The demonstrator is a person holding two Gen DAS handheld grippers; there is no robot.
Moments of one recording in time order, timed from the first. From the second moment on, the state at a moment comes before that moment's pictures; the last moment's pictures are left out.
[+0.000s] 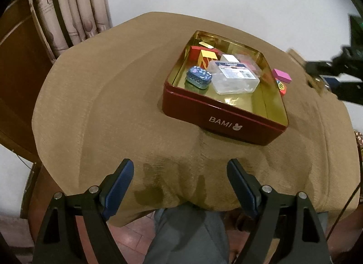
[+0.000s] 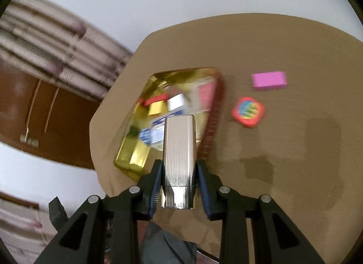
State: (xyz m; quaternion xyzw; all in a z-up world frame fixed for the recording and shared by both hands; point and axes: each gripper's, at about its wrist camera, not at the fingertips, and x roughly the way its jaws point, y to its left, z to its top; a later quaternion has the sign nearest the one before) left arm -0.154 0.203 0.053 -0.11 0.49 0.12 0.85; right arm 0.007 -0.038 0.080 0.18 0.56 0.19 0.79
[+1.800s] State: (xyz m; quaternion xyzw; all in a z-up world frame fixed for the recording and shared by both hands) left arm -0.109 0.083 0.100 -0.05 0.46 -0.06 0.88; right arm -0.010 -0.242 0.000 -0.13 0.46 -0.15 0.87
